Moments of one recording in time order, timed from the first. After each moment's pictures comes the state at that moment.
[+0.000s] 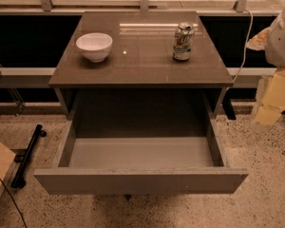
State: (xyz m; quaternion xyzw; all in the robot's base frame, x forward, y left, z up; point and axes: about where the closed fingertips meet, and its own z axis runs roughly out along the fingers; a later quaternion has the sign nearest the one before) arm 0.438 -0.217 0.976 -0.60 0.78 -0.03 0.16
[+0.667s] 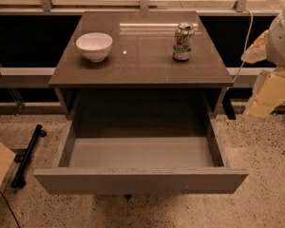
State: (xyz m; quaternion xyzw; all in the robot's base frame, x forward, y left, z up) arm 0.438 -0.216 0.979 -0.60 0.78 -0.04 0.16
